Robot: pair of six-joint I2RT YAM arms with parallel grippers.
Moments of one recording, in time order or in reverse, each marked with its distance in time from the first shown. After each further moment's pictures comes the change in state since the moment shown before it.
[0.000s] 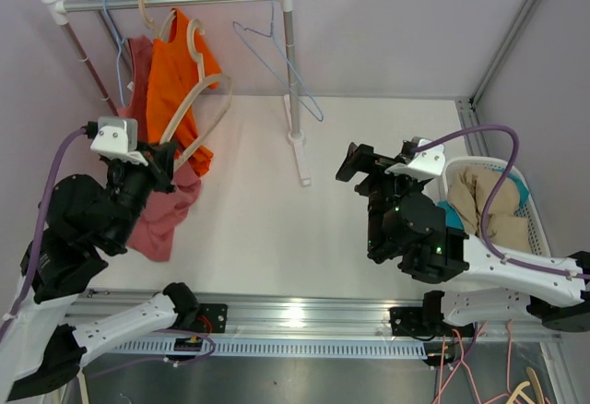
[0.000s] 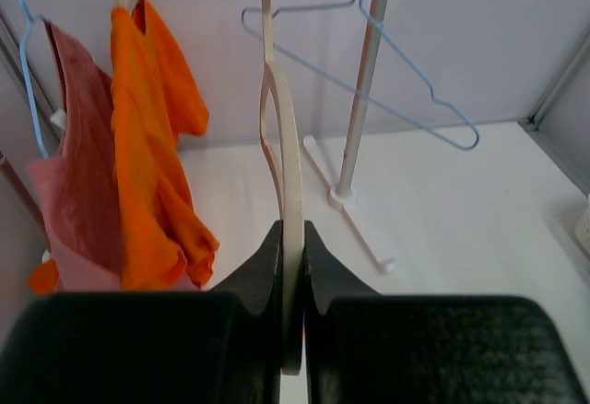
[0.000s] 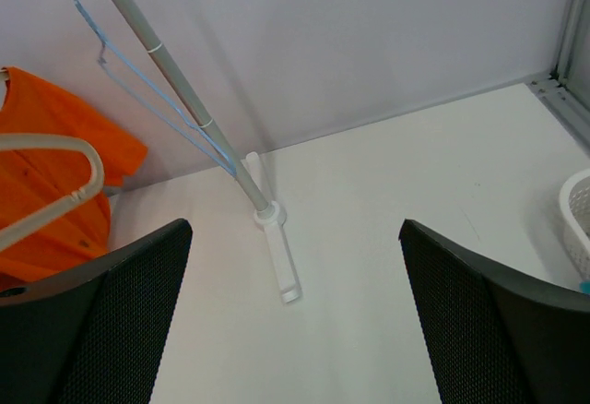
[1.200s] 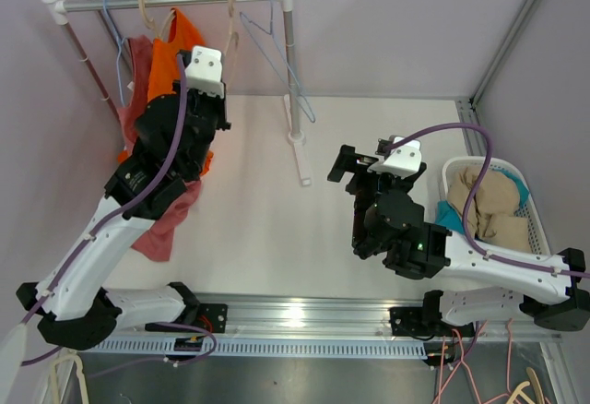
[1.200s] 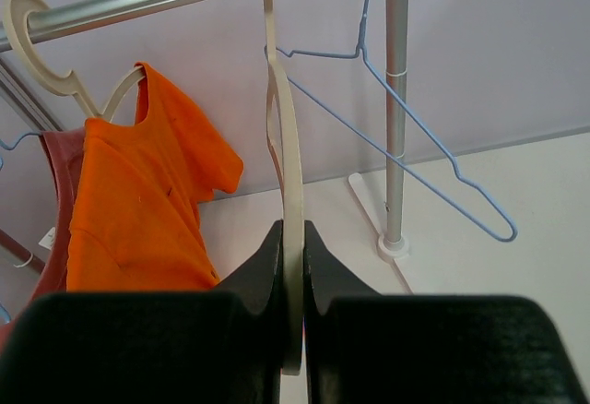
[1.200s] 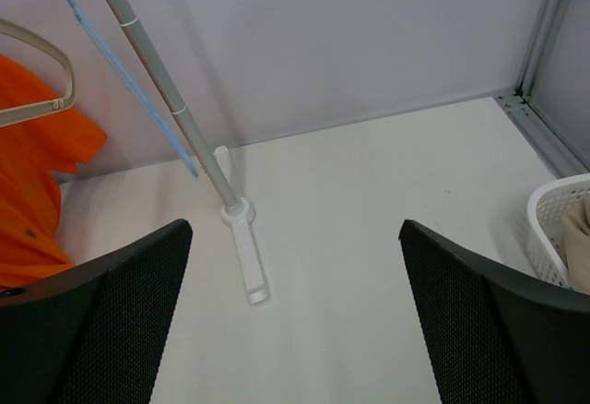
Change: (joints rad) left arm 0.099 0.436 0.171 0.303 0.014 0.237; right arm -0.037 0.068 -0.019 0.050 0.001 -0.102
